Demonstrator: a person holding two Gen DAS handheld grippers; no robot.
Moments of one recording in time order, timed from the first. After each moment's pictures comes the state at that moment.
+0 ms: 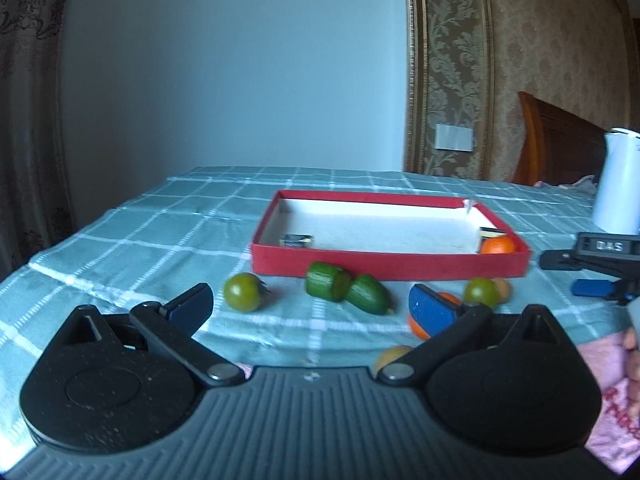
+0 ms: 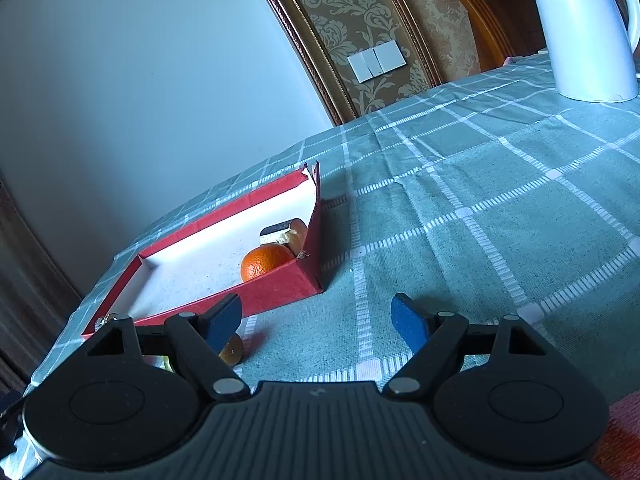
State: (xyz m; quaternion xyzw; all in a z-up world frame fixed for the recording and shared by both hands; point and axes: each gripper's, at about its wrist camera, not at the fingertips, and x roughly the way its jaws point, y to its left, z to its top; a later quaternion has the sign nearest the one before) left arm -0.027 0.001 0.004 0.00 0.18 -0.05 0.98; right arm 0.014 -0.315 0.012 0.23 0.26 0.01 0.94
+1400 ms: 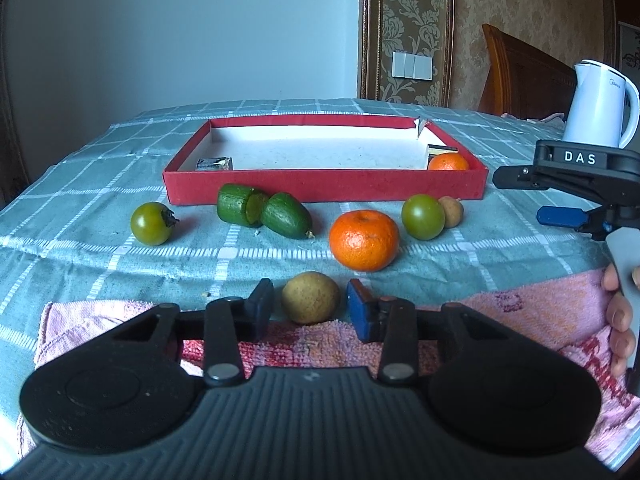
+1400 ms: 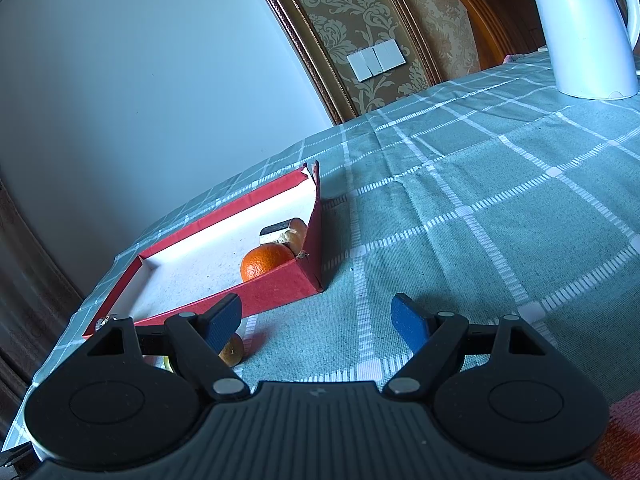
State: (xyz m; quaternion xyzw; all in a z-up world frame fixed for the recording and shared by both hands) left arm -0.008 -0.045 -0.026 0.03 0.27 -0.10 0.96; right arm 0.015 -0.316 0.012 0.23 0.26 0.01 0.94
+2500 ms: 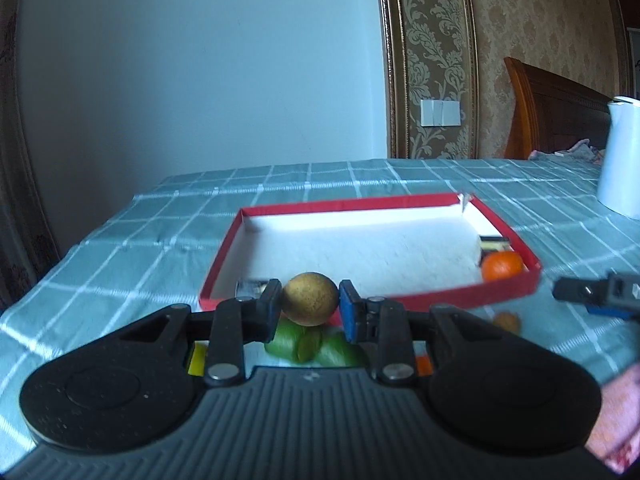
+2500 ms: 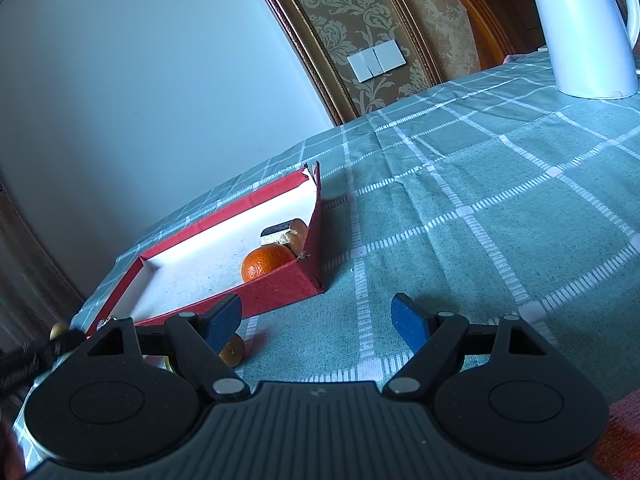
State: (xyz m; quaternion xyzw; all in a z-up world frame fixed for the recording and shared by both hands) left arm 0.056 -0.038 0.028 0.05 0.20 -0.06 0.98; right arm 0.012 -0.317 0.012 0.23 0.26 0.01 0.94
